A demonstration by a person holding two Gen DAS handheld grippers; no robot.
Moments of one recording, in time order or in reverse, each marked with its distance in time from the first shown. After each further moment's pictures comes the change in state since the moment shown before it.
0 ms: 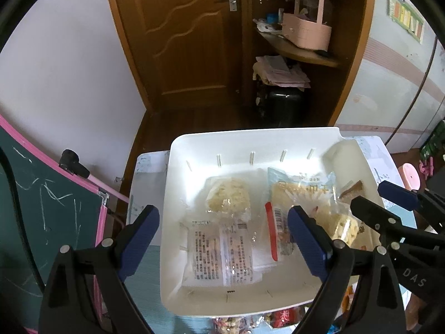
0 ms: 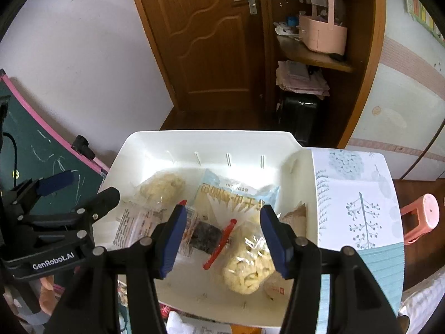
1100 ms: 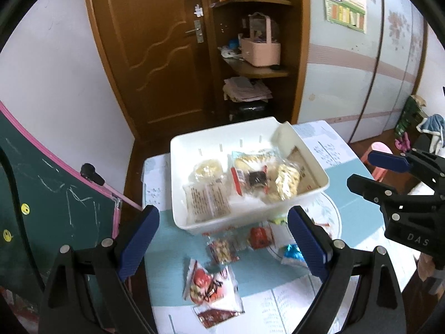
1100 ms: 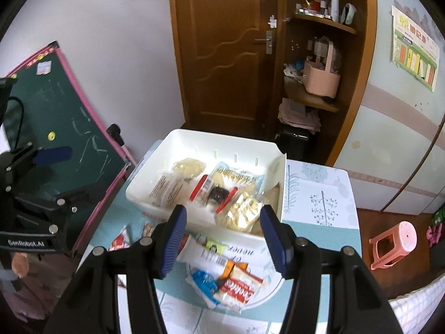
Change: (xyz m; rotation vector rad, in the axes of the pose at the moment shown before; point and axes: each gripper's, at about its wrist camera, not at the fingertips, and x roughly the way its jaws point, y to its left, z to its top) left arm -0.173 -0.011 -0.098 0.147 -0.130 -0.081; right arm -0.161 0.033 -0.095 -0.161 -0.152 -0.025
